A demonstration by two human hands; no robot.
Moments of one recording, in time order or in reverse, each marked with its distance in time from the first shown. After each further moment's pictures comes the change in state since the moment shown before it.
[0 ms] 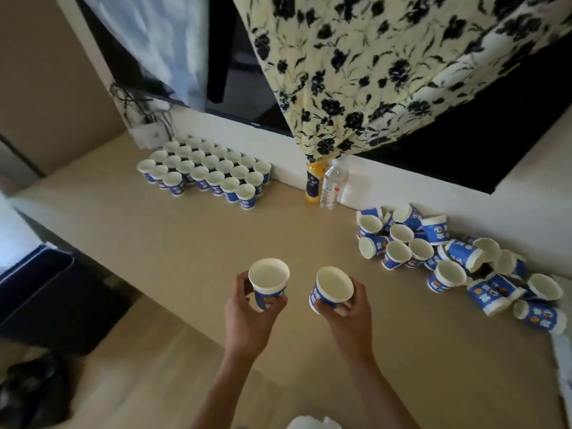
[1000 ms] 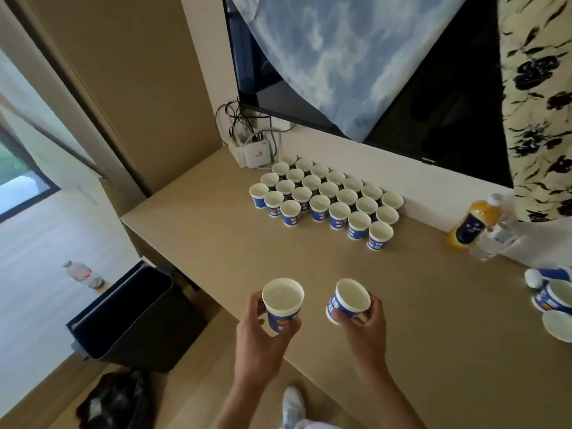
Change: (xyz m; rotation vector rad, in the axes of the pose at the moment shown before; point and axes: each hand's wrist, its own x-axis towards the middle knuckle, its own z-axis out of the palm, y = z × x) left_hand 0.215 -0.115 -0.279 0.038 0.060 -0.019; right_hand 0.027 0.028 0.385 0.009 -0.045 0.081
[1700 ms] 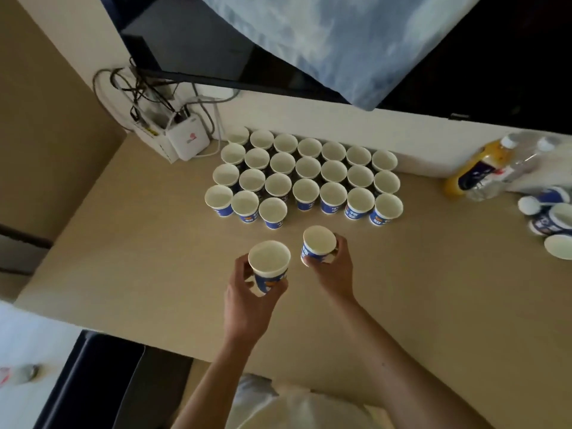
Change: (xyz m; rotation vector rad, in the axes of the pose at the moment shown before) left_hand 0.266 -0.053 -0.009 0.077 -0.354 -0.007; right_hand 0.162 0.030 0.184 -0.194 0.314 0.091
